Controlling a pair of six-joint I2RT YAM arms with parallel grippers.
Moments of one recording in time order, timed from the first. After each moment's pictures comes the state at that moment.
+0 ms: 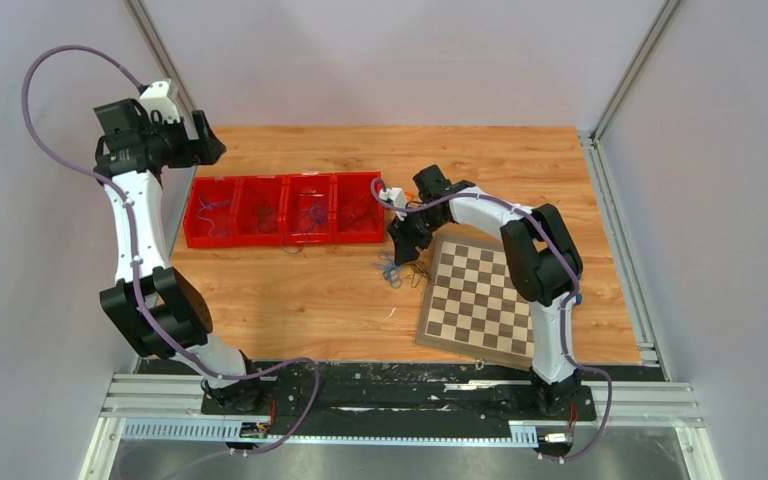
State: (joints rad) left arm 0.40 1.60 1.65 -0.62 0.54 0.11; right arm 0.51 2.08 1.50 -0.58 -0.64 -0.44
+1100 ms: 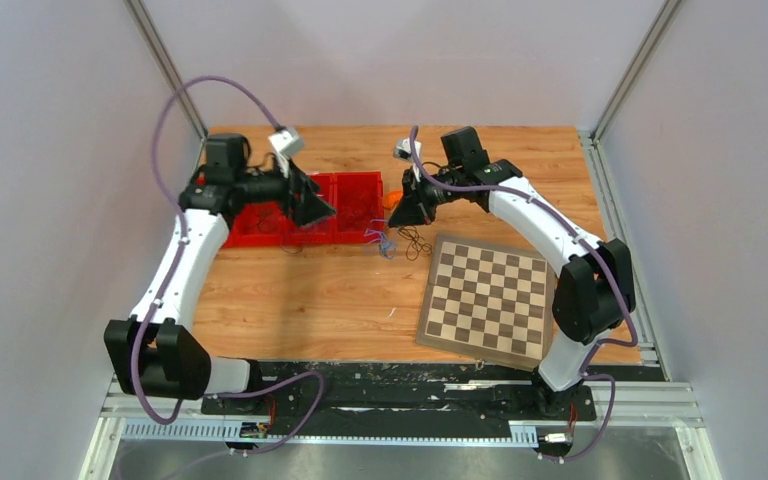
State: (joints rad) left arm 0.00 1.35 1.32 -0.55 0.97 0.27; right arm 0.48 1.75 1.52 -0.57 -0.96 -0.28
